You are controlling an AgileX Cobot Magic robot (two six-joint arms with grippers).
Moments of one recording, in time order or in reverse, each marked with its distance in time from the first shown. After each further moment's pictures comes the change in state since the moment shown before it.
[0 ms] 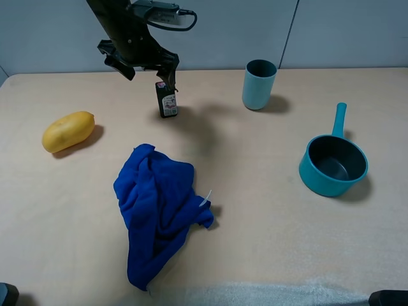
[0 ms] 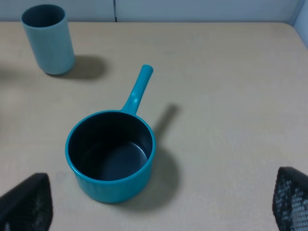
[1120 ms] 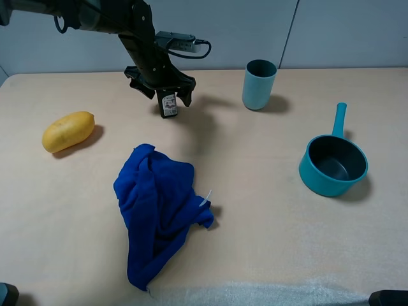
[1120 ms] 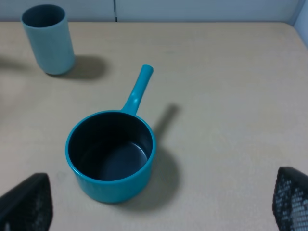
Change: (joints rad) left arm -0.018 0.200 -0.089 -0.047 -0.112 0.001; right arm 0.000 0.000 0.000 0.001 0.000 0.000
